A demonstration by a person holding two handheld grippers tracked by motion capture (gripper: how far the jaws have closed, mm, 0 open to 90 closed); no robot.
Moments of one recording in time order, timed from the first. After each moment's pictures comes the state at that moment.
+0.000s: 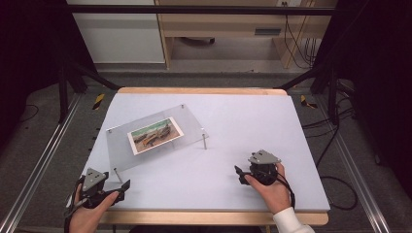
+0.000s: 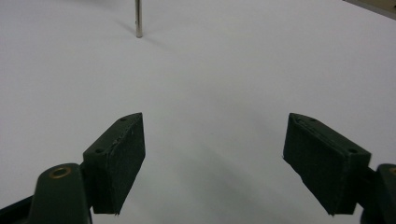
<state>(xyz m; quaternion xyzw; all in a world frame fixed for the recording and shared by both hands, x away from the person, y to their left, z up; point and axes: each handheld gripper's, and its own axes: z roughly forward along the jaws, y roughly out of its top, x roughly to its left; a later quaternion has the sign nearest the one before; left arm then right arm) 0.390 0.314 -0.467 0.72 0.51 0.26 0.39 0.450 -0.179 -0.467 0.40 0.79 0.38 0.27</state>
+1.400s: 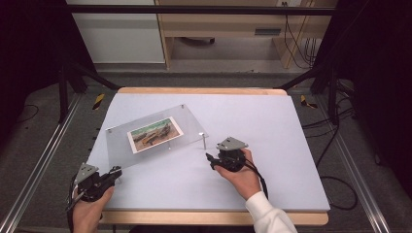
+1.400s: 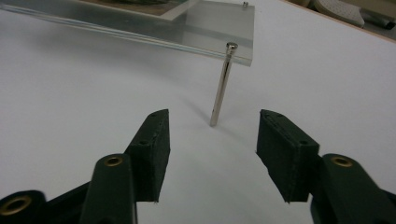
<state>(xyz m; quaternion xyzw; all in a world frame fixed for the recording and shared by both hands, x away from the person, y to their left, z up) 0.404 0.323 -0.468 0.67 0.54 0.24 0.45 0.489 -0.091 -0.450 0.36 0.80 0.42 0.23</state>
